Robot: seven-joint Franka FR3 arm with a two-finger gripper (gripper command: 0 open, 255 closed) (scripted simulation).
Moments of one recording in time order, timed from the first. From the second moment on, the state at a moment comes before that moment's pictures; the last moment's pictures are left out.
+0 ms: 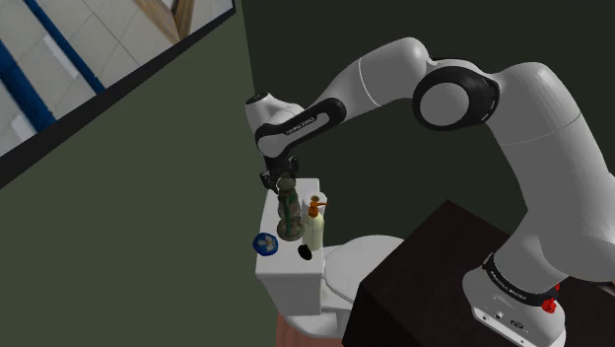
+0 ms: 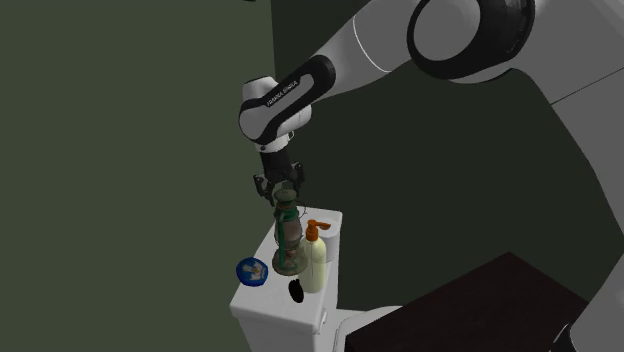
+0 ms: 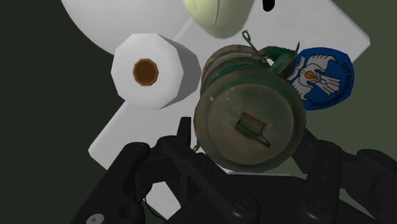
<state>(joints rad) 0.19 0.80 0.20 -1.41 -0.23 2.03 0.47</state>
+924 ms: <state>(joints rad) 0.19 0.72 0.21 -1.39 -0.21 1.92 0.45</state>
